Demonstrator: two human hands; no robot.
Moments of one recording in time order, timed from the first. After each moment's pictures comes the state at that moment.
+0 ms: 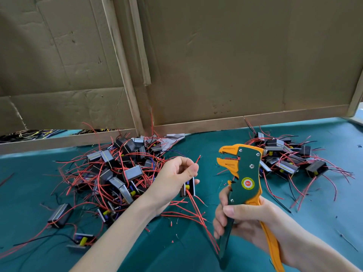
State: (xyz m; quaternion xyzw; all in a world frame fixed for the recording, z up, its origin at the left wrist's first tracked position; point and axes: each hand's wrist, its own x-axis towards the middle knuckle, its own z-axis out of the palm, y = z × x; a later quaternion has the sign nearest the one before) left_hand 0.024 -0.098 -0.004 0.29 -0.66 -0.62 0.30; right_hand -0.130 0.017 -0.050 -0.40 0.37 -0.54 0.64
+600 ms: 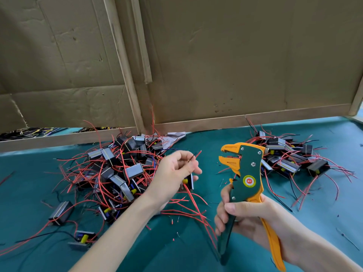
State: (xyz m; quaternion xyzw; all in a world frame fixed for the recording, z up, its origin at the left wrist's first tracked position) left_hand 0.025 -0.103 -0.007 0.27 -0.67 -0.60 0.35; right_hand -0.118 0.033 -0.028 -0.35 0.34 -0.58 0.65
